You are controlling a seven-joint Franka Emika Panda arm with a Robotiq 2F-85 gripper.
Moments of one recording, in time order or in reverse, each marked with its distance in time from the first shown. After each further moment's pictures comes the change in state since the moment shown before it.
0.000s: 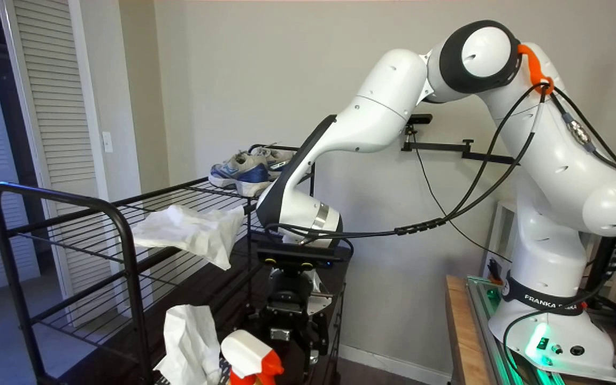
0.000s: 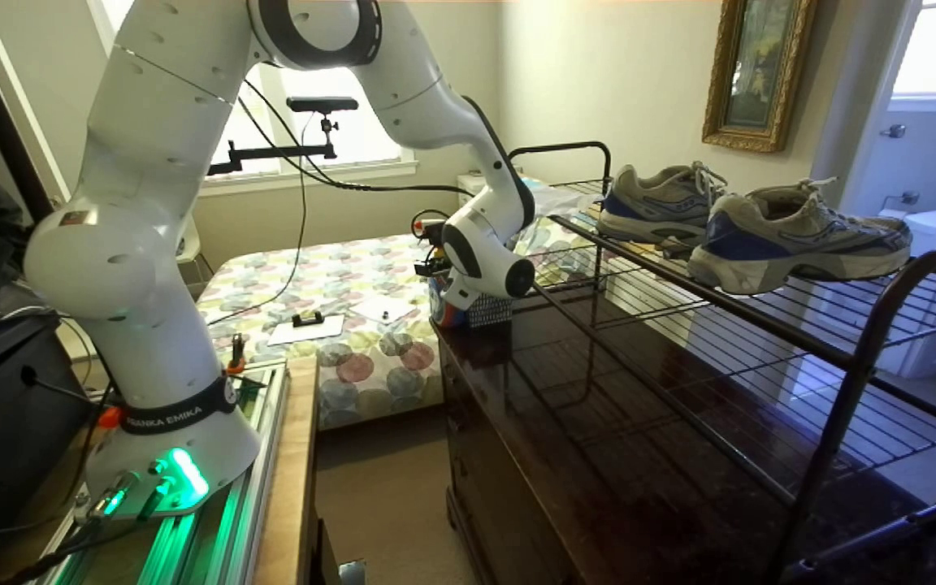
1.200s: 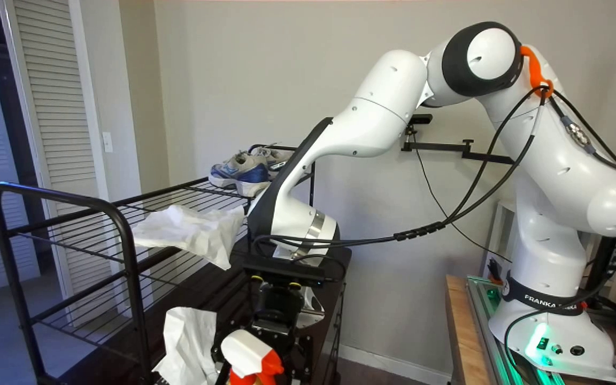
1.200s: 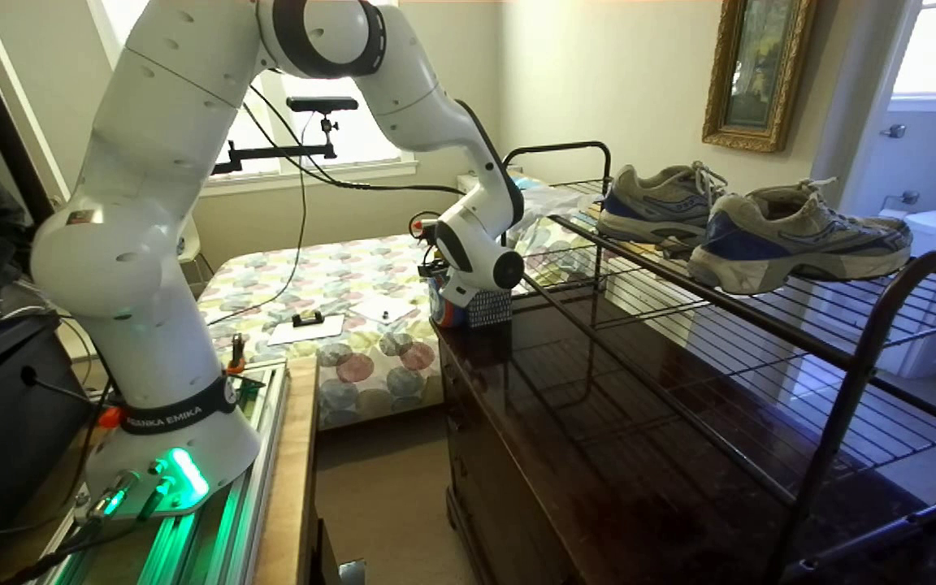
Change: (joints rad) arm 0.047 0.033 0.040 0.041 0.086 0.161 -0.010
